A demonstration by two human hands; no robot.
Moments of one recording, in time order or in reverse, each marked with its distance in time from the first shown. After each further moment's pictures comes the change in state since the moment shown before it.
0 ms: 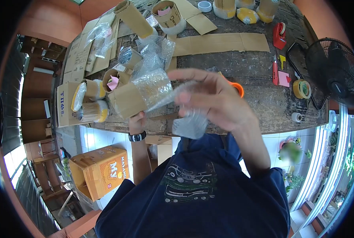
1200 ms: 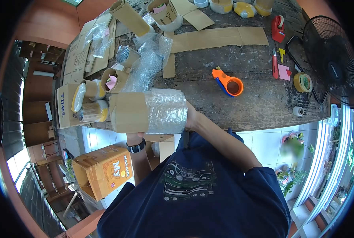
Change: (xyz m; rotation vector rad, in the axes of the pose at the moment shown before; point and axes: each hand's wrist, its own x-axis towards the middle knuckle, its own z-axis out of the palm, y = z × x) left_hand -0.001 0.047 0.089 0.133 -0.242 0.139; right_hand 0.052 0.212 -0.109 0.798 0.040 0.372
